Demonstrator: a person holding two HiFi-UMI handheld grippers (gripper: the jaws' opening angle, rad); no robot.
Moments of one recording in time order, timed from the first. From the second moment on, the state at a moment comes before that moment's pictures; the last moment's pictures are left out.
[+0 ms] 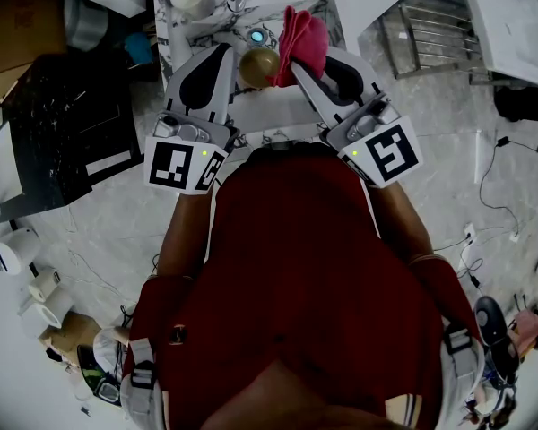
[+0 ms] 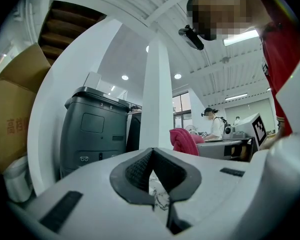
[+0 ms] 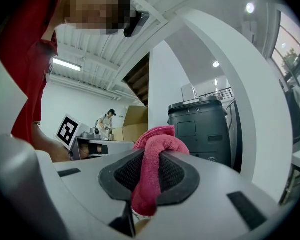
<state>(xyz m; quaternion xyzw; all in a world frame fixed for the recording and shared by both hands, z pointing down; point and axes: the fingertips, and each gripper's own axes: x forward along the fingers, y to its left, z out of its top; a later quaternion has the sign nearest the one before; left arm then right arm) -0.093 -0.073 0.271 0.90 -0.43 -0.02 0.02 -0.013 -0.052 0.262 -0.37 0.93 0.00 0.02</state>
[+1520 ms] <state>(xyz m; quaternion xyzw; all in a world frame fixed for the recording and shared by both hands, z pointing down) -0.089 -0.069 0.262 0.91 -0.42 -0.04 0.01 -0.012 -0.051 0.259 -0.37 0.93 0.02 0.02</state>
